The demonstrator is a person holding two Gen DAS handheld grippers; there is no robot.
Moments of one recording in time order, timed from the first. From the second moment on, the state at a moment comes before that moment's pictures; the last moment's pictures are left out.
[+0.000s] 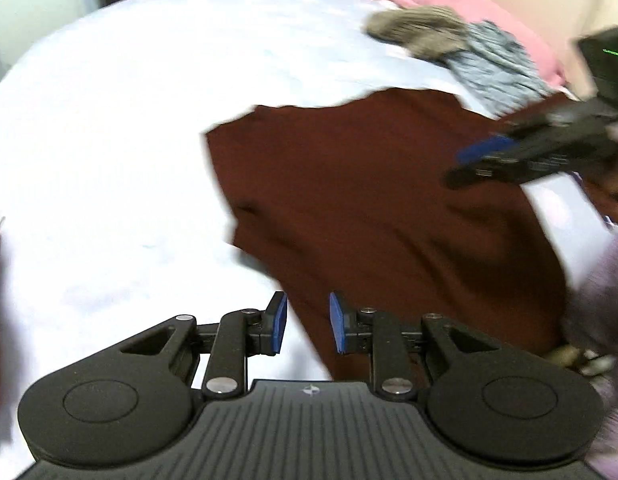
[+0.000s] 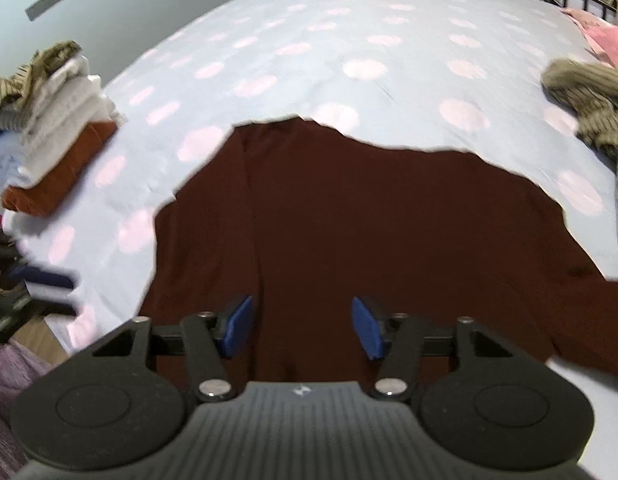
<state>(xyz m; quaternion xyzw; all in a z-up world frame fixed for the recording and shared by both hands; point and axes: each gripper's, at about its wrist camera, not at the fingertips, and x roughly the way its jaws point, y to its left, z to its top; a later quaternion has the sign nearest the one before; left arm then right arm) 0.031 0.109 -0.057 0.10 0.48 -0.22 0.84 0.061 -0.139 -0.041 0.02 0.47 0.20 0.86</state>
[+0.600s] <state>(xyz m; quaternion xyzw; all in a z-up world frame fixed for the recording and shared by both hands) 0.071 0.122 -0.115 0.10 0.44 -0.20 0.87 0.184 -0.053 -0.079 0.10 0.45 0.24 0.85</state>
